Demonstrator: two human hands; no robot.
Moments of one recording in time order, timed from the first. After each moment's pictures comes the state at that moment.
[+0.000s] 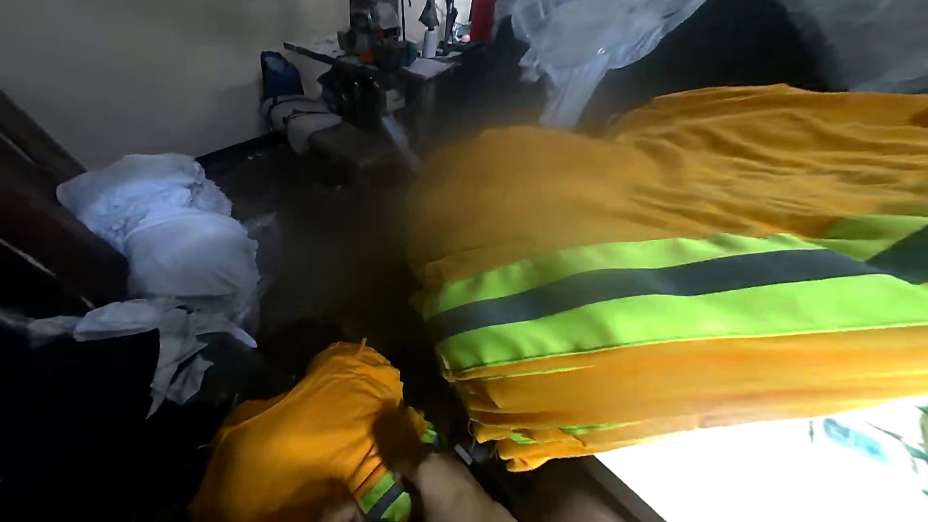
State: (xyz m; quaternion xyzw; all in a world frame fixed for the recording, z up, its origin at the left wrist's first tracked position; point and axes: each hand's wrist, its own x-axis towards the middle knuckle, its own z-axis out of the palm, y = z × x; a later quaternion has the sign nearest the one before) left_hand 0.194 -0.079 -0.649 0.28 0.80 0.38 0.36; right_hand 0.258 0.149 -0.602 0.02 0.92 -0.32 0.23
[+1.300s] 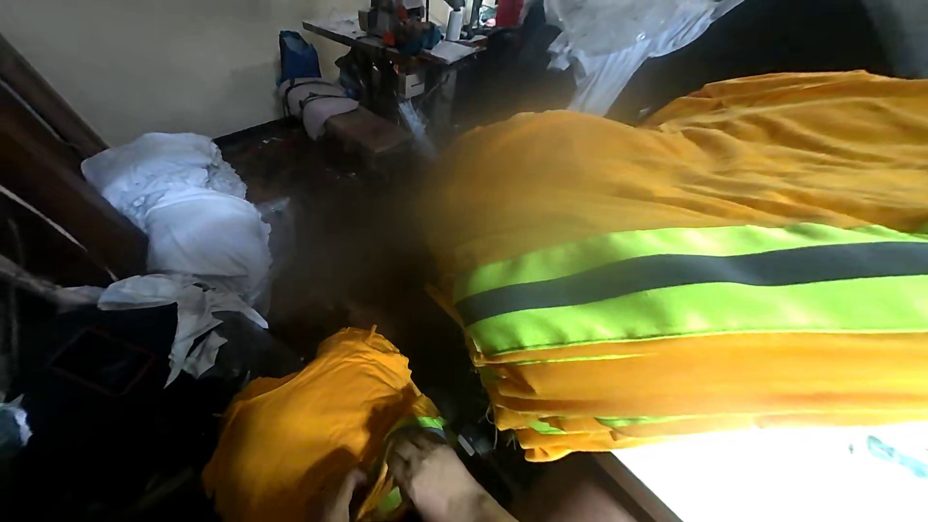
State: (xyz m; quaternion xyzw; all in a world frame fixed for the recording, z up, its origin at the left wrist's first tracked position) left_hand 0.212 -0.083 -0.644 0.22 0.86 0.34 0.31; right_hand 0.260 0.132 -0.618 -0.14 0.97 -0.16 0.08
